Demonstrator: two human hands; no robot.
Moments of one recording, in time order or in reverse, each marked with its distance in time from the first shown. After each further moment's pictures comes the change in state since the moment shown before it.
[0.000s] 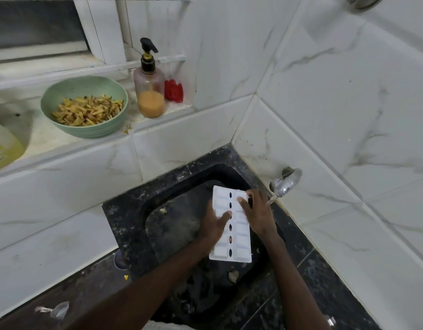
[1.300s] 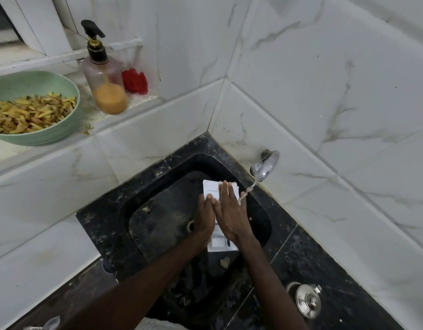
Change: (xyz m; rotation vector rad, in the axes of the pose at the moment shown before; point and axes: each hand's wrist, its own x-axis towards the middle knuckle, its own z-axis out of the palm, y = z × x) left_hand 0.014 -0.010 0.037 -0.199 -0.004 -0.078; right_hand -0.042 -0.028 0.017 -0.230 -0.177 0.019
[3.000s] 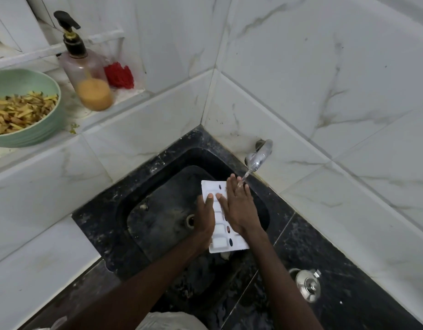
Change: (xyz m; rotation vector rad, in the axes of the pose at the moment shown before) left_hand -0.030 0.007 0.004 0.036 0.017 -0.104; right_hand -0.009 0.030 -0.004 -0.177 -0.025 0.070
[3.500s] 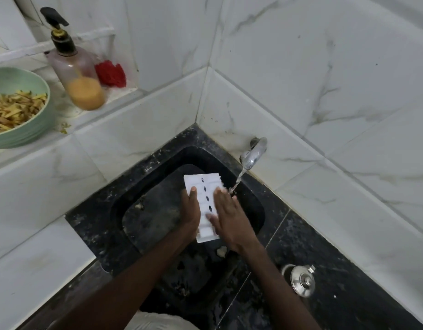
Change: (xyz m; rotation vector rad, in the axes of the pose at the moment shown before) left_hand 0.027 0.001 -0.017 -0.005 0.077 -0.015; right_hand -0.039 -0.008 0.009 0.027 -0.034 -0.158
